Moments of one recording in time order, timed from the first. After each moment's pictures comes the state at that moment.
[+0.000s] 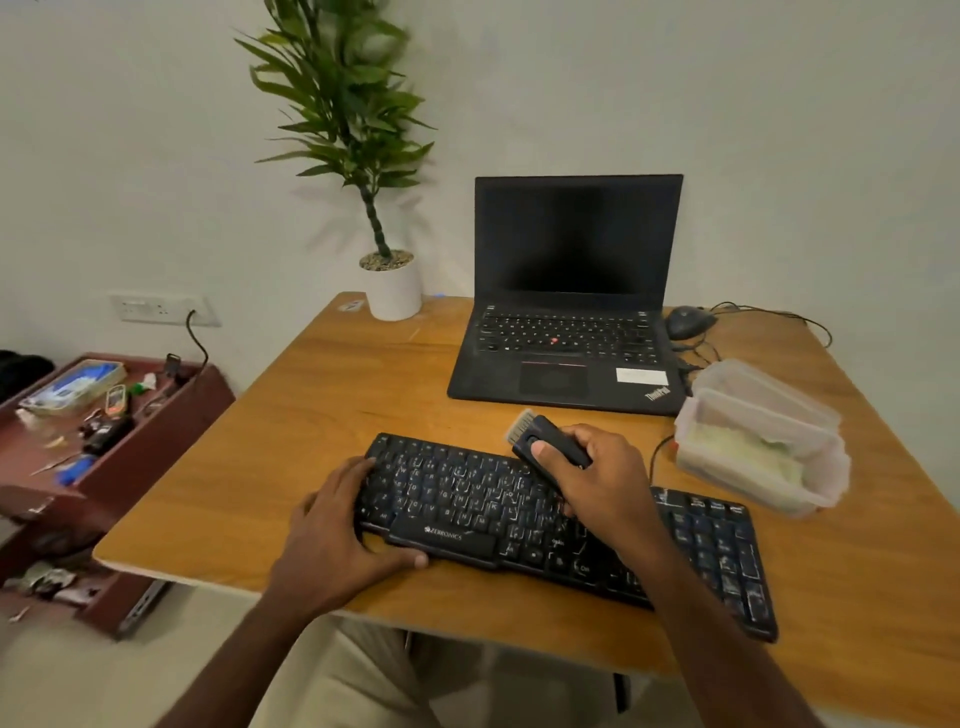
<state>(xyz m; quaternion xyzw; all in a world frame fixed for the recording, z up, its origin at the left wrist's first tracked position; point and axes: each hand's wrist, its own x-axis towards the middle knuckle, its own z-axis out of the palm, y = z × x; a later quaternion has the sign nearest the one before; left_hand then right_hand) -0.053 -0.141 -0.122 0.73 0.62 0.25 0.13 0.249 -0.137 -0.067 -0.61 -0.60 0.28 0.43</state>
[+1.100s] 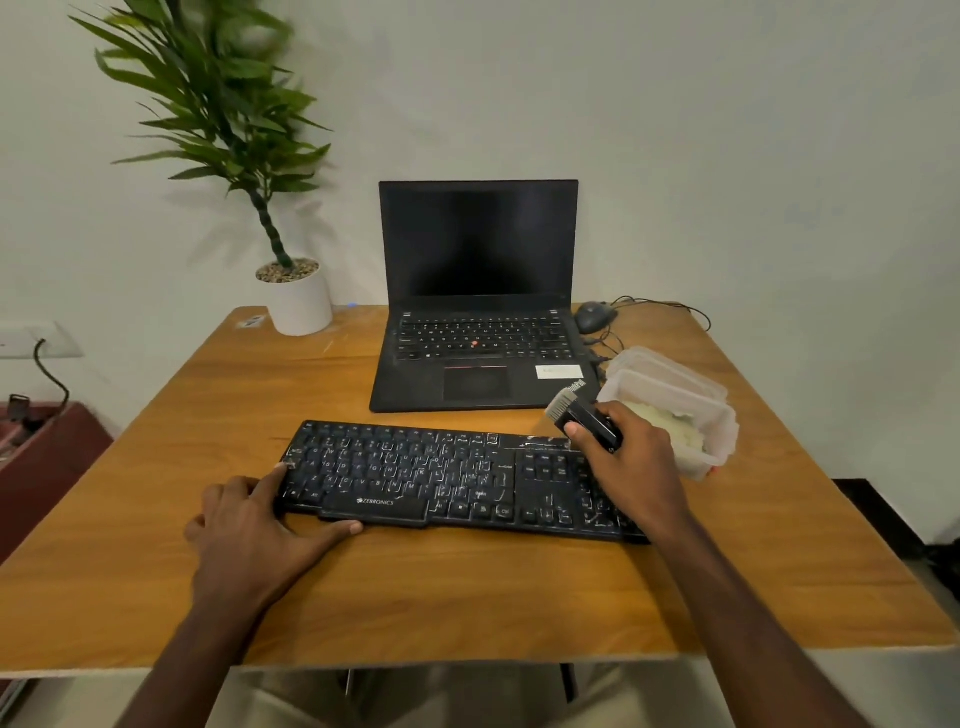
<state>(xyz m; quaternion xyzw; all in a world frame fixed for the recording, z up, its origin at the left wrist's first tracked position) -0.044 -0.098 -0.116 0.69 0.70 0.20 0.03 0.337 -0.139 -0.078 -0.72 -0.55 0.10 0.40</state>
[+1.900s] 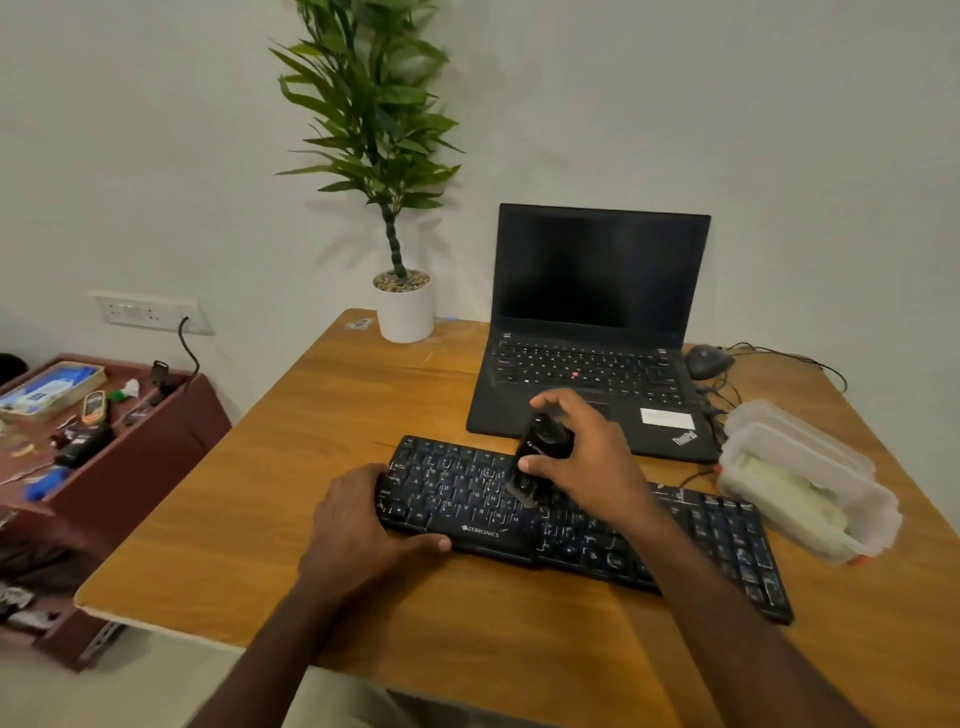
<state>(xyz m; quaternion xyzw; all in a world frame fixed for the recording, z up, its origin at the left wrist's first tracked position) -0.055 -0.081 -0.116 0.69 0.65 0.27 0.17 0.218 -0.065 -0.037 -0.58 -0.67 0.29 0.37</state>
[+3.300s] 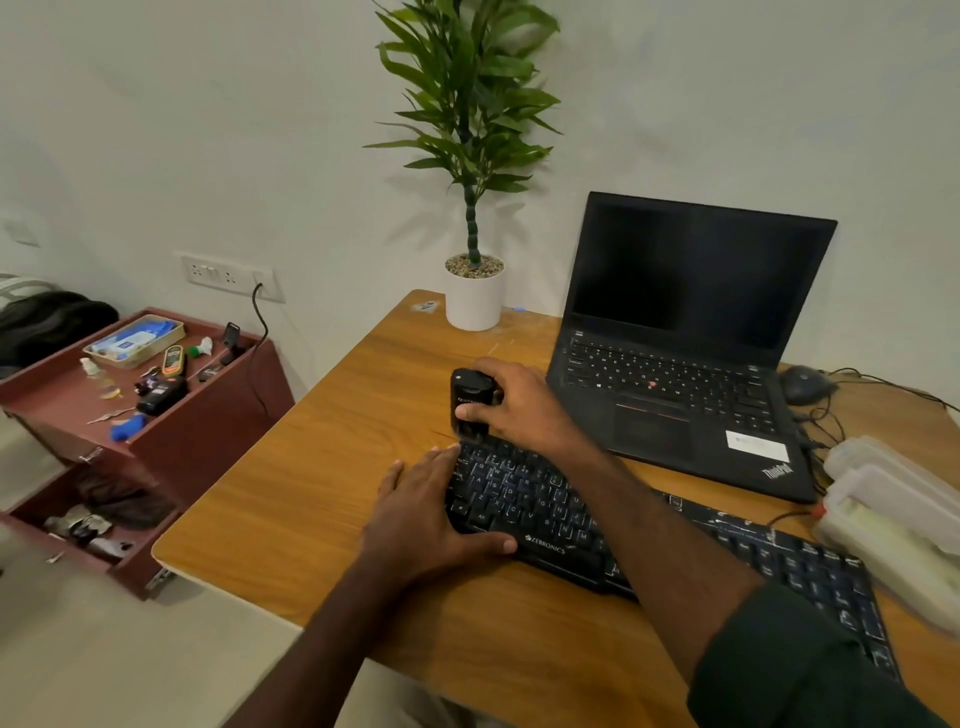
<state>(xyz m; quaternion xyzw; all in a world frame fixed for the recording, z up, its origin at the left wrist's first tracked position) -0.060 -0.063 -0.126 0.73 0.64 0.20 0.13 0.094 0.038 -0.040 -0.47 -0.78 0.30 0.30</state>
